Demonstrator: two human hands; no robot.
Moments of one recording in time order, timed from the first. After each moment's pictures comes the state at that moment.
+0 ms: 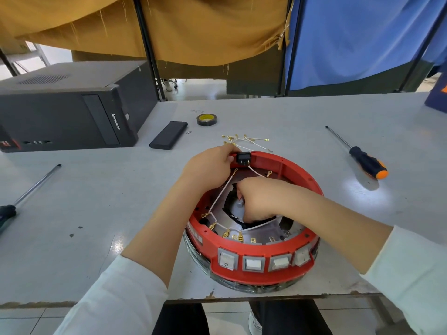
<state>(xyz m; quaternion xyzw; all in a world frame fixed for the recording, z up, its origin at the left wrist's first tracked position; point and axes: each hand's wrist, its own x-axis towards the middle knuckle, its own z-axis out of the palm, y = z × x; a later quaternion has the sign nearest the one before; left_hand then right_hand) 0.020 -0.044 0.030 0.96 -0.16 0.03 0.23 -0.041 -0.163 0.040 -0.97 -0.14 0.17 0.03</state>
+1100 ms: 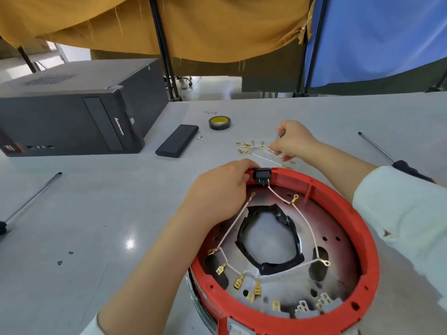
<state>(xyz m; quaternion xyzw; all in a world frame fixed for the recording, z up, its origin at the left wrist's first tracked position) 0.024 -0.041 0.023 0.95 -0.18 0.05 0.23 0.130 -0.224 0.029 -0.91 0.04 -0.02 0.42</state>
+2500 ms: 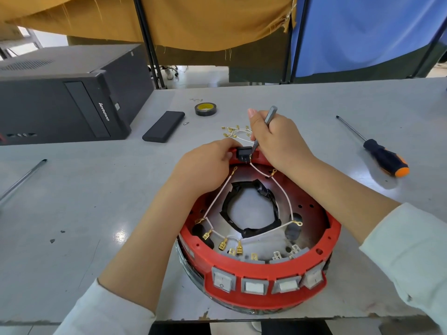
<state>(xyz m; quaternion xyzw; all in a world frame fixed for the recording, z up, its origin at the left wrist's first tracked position) 0.021 -0.043 0.028 0.96 -0.17 0.04 0.22 0.031 -0.199 0.035 -0.88 -0.13 -0.23 0.40</state>
